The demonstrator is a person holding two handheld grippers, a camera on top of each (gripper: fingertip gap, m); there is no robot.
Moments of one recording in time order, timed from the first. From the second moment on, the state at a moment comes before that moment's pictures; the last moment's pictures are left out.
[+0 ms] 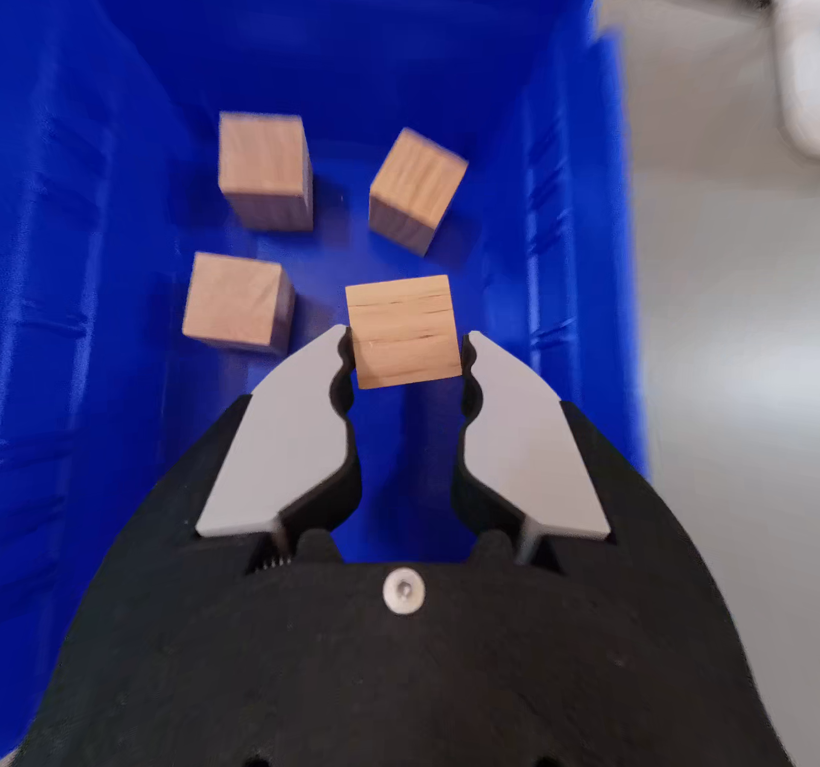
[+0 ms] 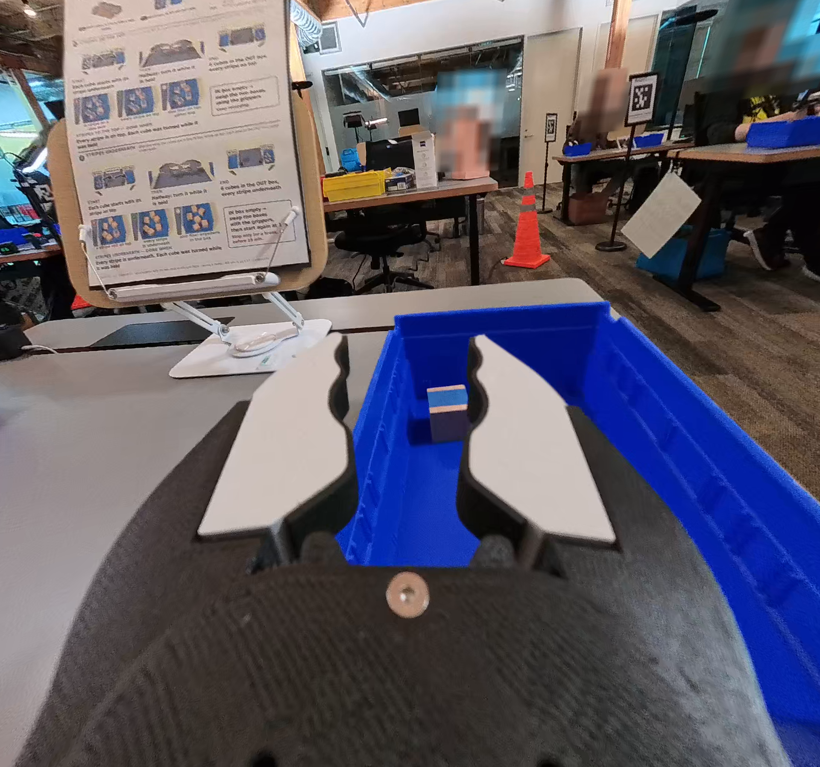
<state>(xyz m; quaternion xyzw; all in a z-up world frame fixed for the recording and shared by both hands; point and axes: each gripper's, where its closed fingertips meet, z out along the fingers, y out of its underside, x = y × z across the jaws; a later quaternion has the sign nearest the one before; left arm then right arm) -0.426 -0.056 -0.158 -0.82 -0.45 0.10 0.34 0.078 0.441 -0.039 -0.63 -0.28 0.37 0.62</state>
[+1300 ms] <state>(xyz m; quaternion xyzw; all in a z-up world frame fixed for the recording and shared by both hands) -0.050 0.179 0.000 -0.43 -0.11 -0.77 0.46 -0.043 0.185 0.004 -0.33 -0.55 0.50 0.58</state>
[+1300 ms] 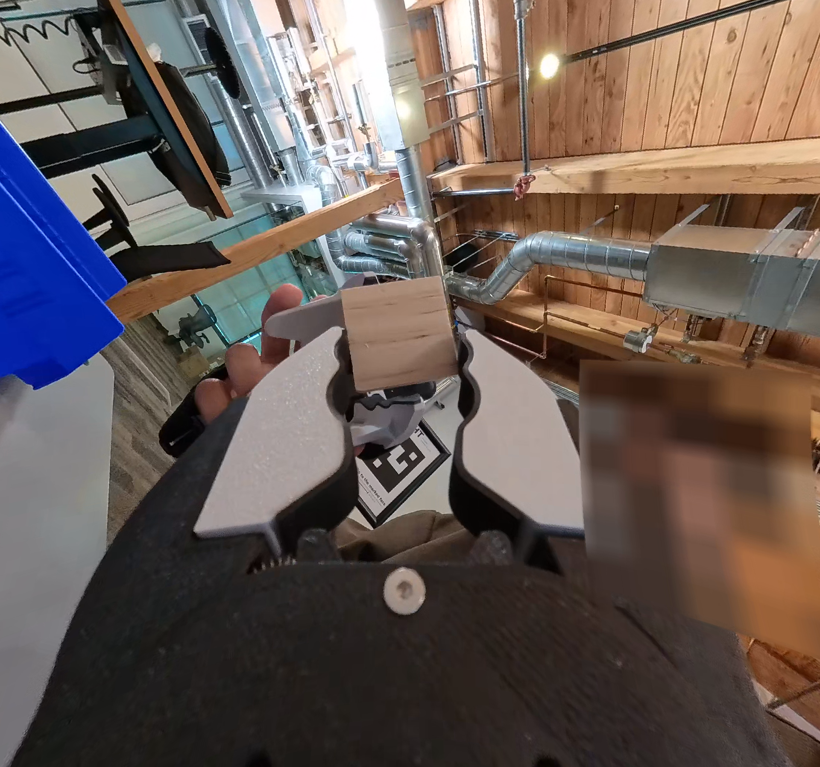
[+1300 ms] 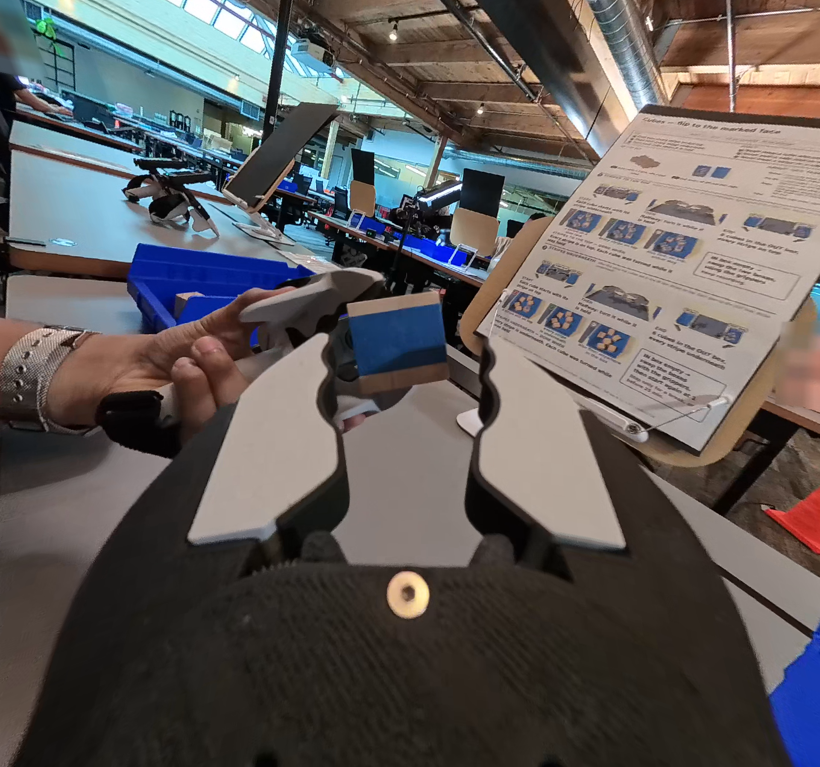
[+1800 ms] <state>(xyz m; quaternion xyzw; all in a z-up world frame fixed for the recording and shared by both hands) -0.056 0.190 -0.012 -0.46 -0.14 -0.71 0.50 -0.042 0.200 0.005 -0.35 -0.54 0.49 0.59</state>
